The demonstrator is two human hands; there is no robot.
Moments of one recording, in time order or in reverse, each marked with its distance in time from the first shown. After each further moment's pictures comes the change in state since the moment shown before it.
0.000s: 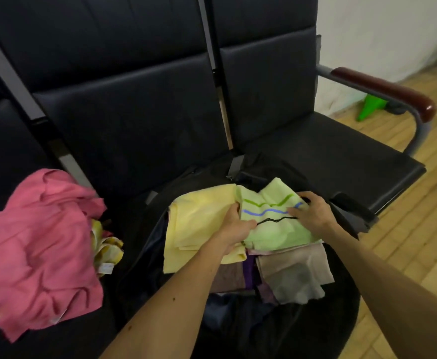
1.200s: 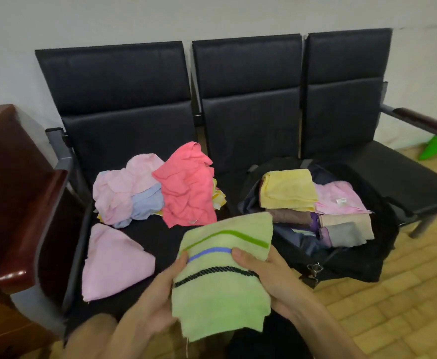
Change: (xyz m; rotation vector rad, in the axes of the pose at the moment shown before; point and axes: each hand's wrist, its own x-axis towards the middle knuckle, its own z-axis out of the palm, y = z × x) left_hand -0.492 -0.142 -0.185 -1.019 -0.049 -0.034; right_hand -0.485 -0.133 0.095 0.787 -0.812 -0.056
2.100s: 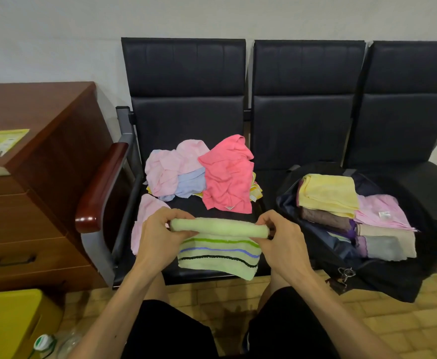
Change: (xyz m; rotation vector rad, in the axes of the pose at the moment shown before) left_hand -0.064 0.043 -0.047 0.995 0.711 0.884; right_hand 0.015 0.015 0.052 -1.084 0.270 -0.563
